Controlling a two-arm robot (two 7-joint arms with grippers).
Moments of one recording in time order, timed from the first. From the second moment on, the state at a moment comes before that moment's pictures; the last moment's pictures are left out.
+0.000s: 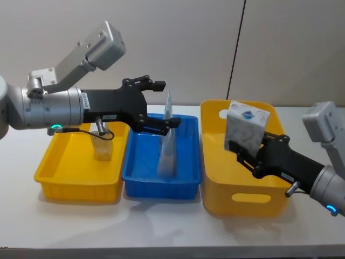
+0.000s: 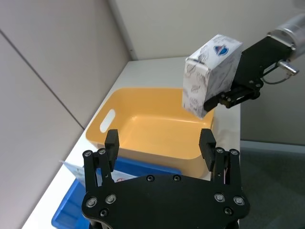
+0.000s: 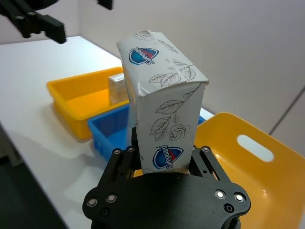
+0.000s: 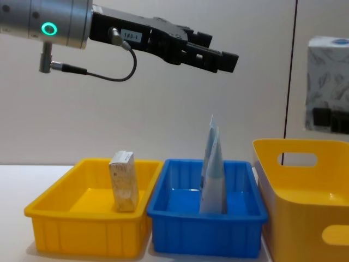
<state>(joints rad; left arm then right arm) -0.79 0.47 0.64 -1.47 -0.42 0.22 -0.86 0.12 0.68 -0.27 -1.78 0.47 0.11 0.40</state>
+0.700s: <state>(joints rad) -0.73 0.47 0.63 -1.56 -0.40 0.37 -0.65 0.06 0.55 -0.22 -1.81 0.38 0.14 0.10</state>
